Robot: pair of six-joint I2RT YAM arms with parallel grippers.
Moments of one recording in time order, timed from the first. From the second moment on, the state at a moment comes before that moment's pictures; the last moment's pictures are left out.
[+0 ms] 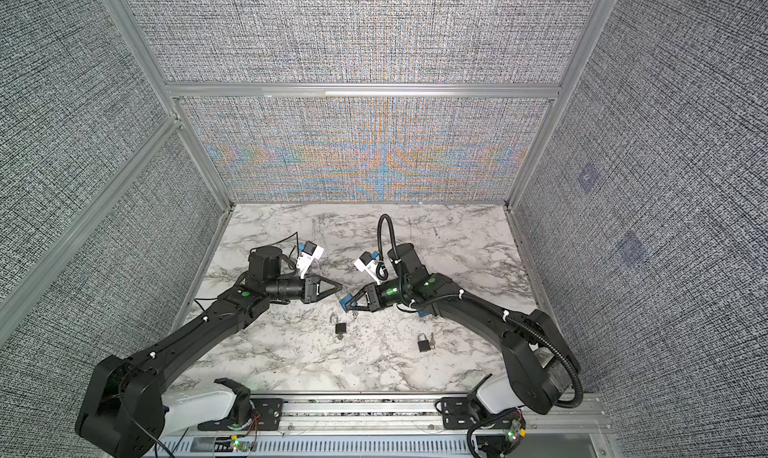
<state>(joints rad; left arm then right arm) -0.43 1.22 0.72 -0.05 0.90 -0.45 0.66 1.46 0.93 -0.15 -0.90 0.52</state>
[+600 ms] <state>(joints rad) -0.43 1.22 0.68 0.04 0.96 -0.46 0.66 1.41 0.85 -0.01 -0.97 0.73</state>
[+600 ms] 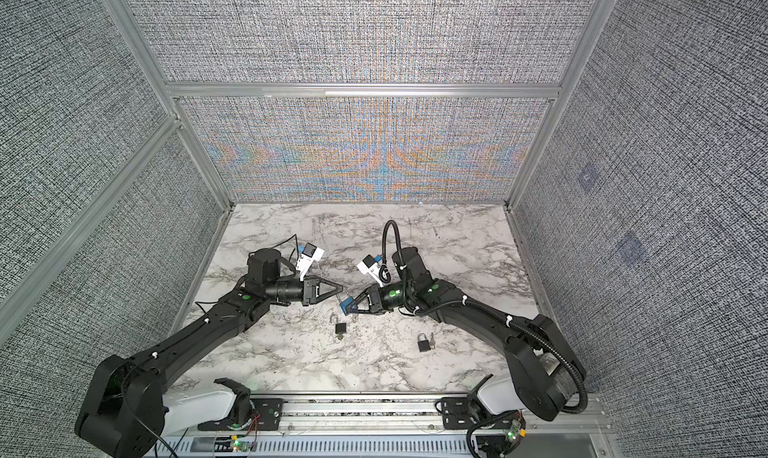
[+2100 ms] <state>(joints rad) -0.43 1.09 0.59 0.15 0.81 -0.55 0.67 1.47 0.99 -0.13 -0.91 0.67</state>
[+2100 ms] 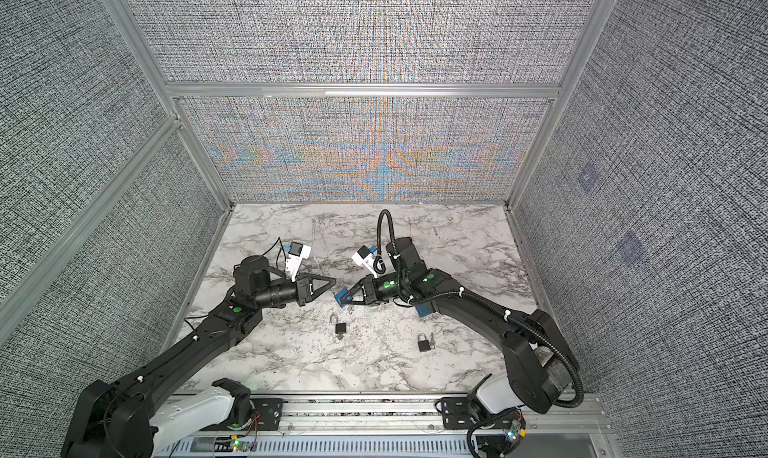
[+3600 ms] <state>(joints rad) -0.46 1.12 0.54 0.26 0.75 -0.60 0.66 1.49 0.96 -0.01 -0.93 0.86</state>
